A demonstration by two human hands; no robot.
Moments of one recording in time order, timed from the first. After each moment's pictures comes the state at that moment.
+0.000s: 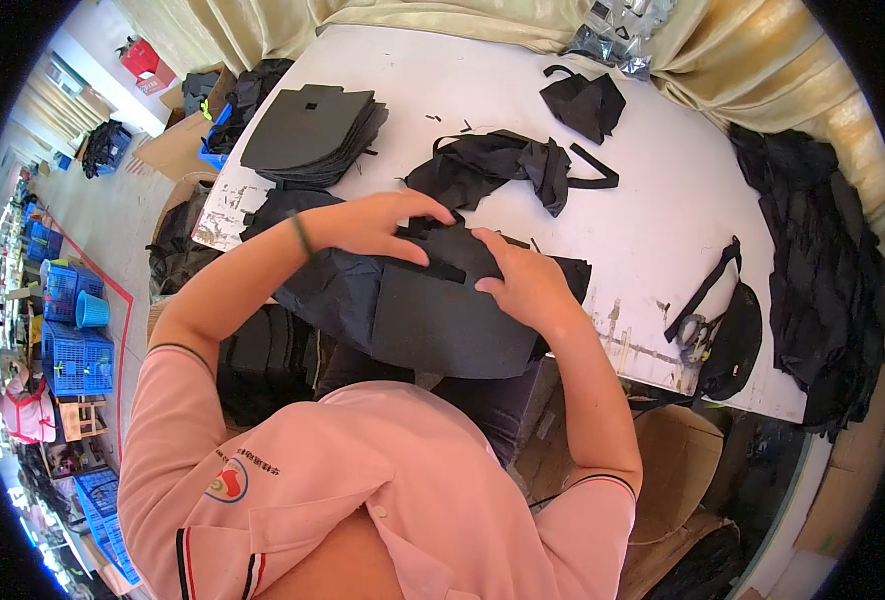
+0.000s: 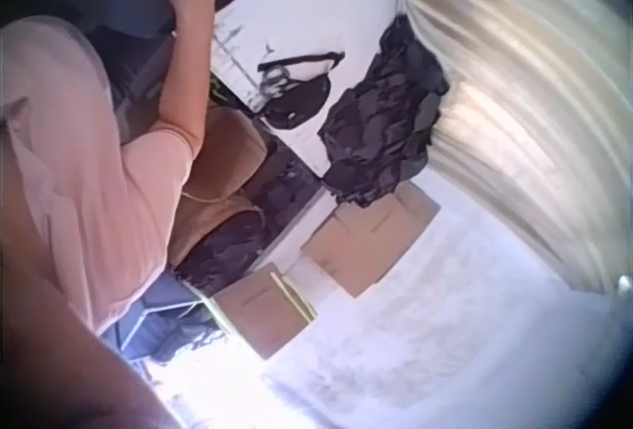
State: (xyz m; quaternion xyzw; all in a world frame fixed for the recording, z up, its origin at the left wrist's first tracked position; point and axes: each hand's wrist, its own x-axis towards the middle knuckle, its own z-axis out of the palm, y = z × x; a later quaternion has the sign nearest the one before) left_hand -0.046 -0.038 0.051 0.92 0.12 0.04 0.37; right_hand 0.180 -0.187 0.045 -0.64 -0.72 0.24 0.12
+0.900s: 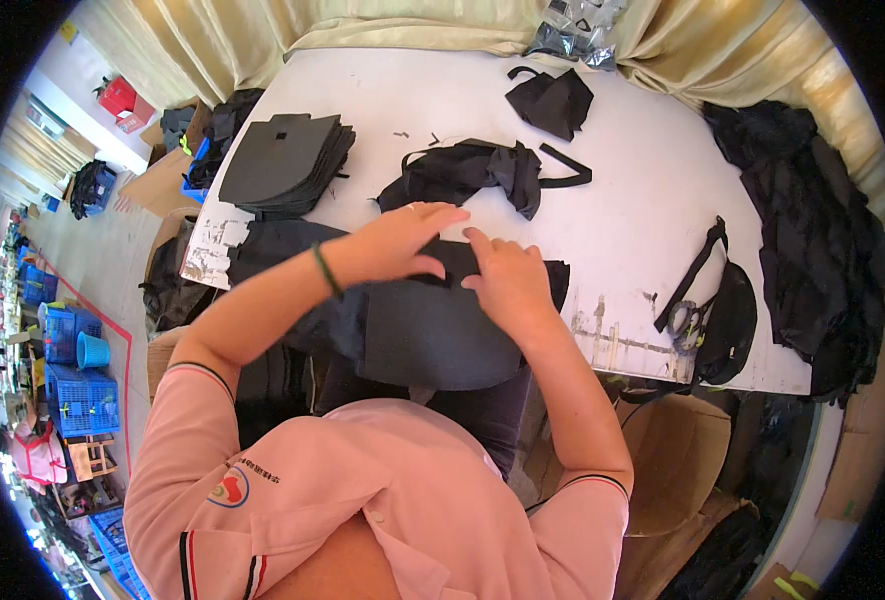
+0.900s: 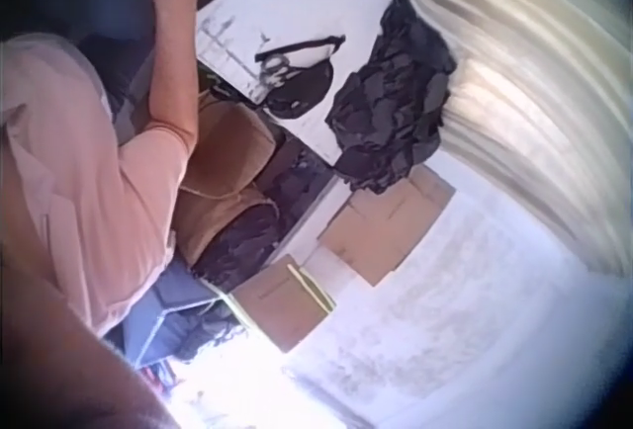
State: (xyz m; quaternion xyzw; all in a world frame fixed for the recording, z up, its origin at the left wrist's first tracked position) left_hand 0.002 -0.049 0.040 0.93 0.12 0.04 0.34; right_hand 0.180 -0.184 0.032 -0.67 -0.73 0.03 0.13
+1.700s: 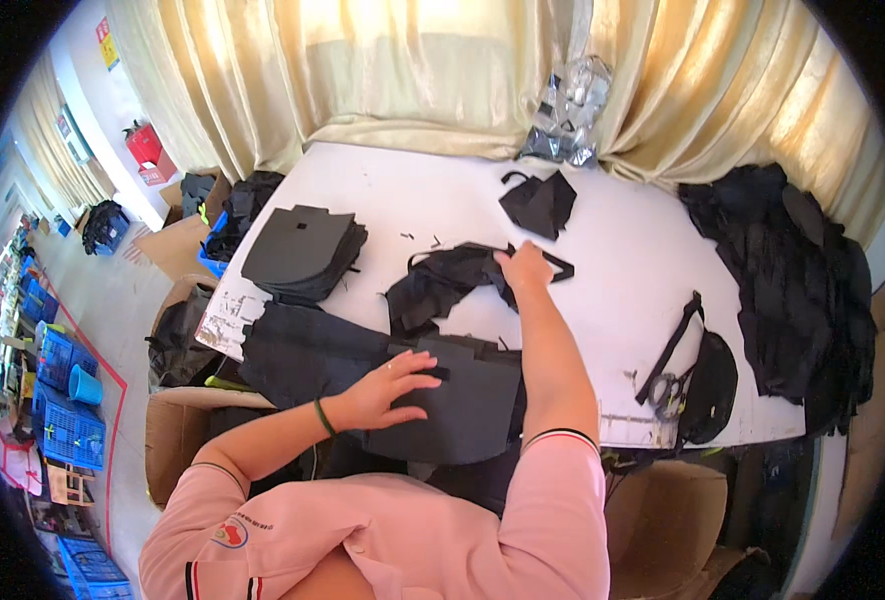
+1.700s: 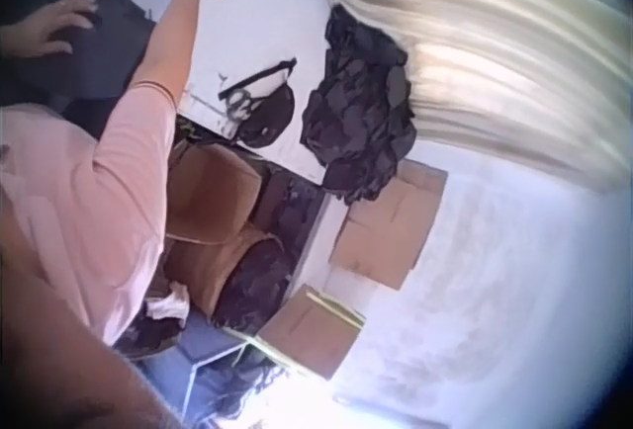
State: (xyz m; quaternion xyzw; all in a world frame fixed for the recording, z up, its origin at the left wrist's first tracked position) left_hand -0.062 -0.121 -0.002 0.93 0.09 0.22 0.27; right_hand 0.271 -0.007 -0.020 -0.87 -0.47 0.04 0.14
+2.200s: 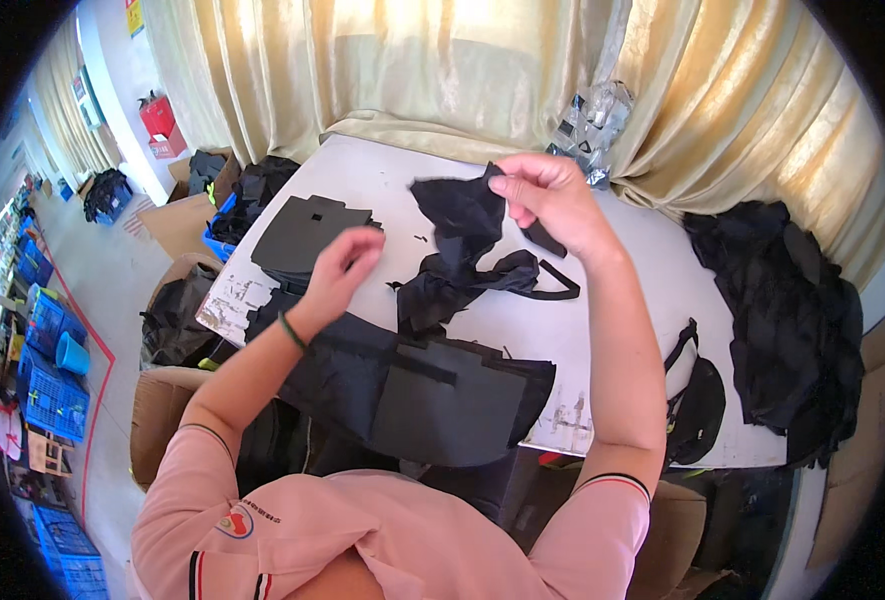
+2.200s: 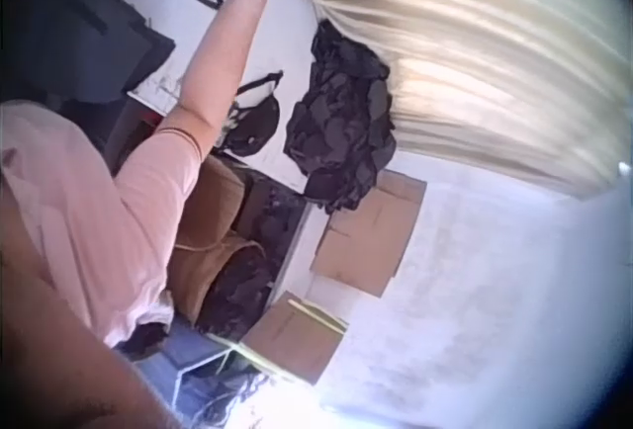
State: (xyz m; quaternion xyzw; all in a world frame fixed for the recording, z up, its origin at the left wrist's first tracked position) left_hand -0.076 -0.011 0.066 0.72 0.25 0.50 0.41; right_hand 0.218 -0.069 0.225 -0.49 -0.65 0.35 0.46
